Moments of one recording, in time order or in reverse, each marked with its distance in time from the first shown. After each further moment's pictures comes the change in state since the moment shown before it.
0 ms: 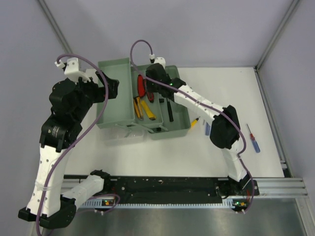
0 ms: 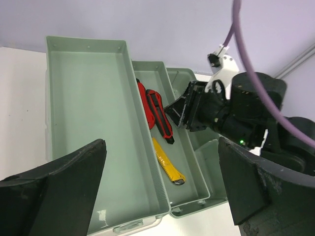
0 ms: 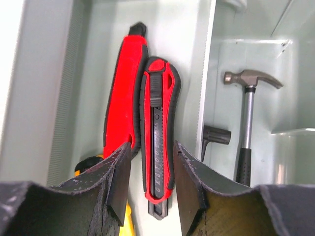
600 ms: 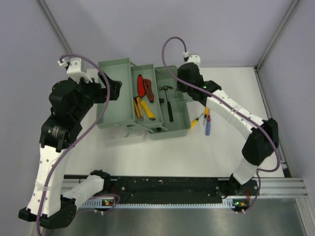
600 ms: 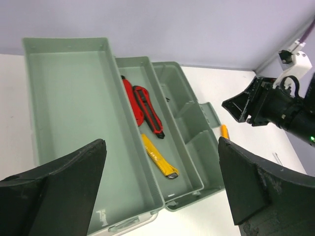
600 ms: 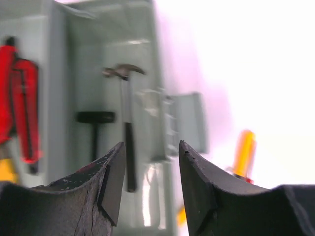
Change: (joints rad) left arm 0.001 0.000 0.000 0.002 0.051 0.013; right arm -0.122 -0.430 -0.408 0.006 0.124 -0.108
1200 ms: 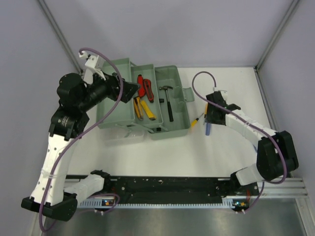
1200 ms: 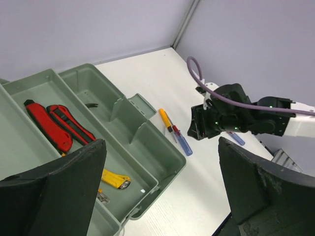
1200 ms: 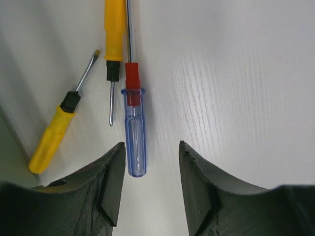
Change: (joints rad) left arm 0.001 0.057 -0.045 0.195 0.480 0.030; right arm -0.276 -0.305 -0.674 -0.081 -0.045 0.076
